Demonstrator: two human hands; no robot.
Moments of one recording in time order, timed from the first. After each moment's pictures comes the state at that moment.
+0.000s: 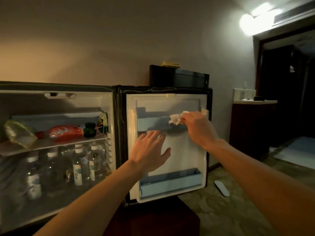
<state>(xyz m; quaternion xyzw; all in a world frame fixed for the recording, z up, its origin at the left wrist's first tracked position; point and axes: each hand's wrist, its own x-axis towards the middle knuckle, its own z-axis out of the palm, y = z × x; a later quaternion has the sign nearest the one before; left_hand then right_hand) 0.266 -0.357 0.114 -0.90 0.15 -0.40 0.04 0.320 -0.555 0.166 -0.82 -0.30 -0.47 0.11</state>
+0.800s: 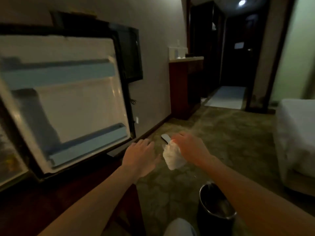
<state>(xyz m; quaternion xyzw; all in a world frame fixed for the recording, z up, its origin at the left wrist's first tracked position) 0.253 -0.573 -0.059 -0.94 0.29 -0.18 -0.02 0.222 -0.779 -0.061 -0.95 -0.10 -0.28 0.08</state>
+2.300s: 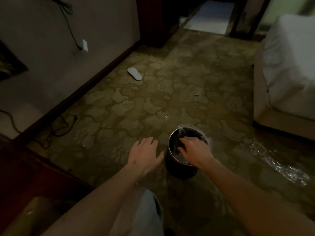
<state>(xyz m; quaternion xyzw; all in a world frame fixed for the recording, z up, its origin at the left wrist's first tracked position) 0.328 -0.756 -0.359 -0.94 0.33 0.07 -0.03 0.260 -0.956 -0.380 -0.99 0.11 0.05 0.11</state>
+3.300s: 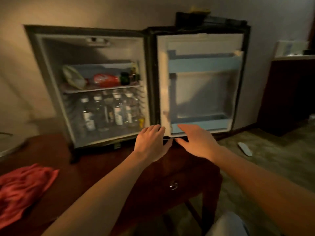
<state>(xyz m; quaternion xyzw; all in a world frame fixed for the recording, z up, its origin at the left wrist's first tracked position) 0.150 -0.295 -0.030 -0.96 0.03 -0.28 0.04 0.218 -0.479 -0.029 -0.92 -0.31 -0.21 0.13</state>
